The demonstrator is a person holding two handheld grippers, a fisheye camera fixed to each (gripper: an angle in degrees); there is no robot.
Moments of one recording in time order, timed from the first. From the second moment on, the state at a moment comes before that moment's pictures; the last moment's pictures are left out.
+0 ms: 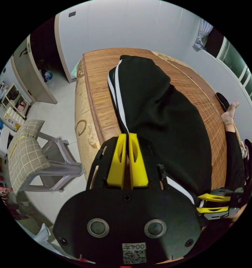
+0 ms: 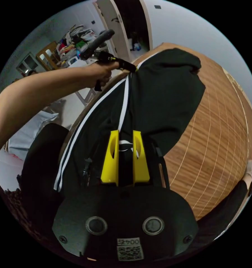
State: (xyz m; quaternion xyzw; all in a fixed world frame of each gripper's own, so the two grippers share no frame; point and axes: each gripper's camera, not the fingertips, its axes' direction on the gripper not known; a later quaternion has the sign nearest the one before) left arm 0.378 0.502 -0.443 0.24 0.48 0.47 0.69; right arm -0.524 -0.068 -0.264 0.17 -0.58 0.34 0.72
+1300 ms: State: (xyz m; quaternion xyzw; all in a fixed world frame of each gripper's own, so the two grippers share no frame) left arm 0.492 0.411 -0.535 0.13 0.61 0.49 0.61; right arm -0.511 0.155 -0.046 0.19 -0.57 0.56 0.57
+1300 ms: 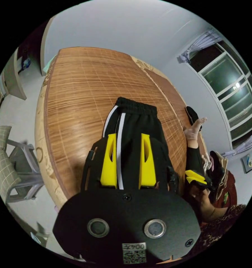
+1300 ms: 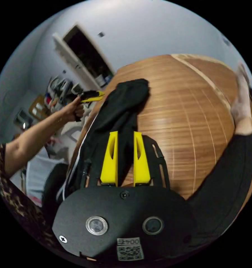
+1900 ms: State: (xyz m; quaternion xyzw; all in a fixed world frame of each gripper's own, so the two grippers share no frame) left arm 0.557 0.414 -0.631 0.27 0.62 0.50 0.55; right arm -0.551 0.185 0.056 0.12 -0.63 0.62 0.46
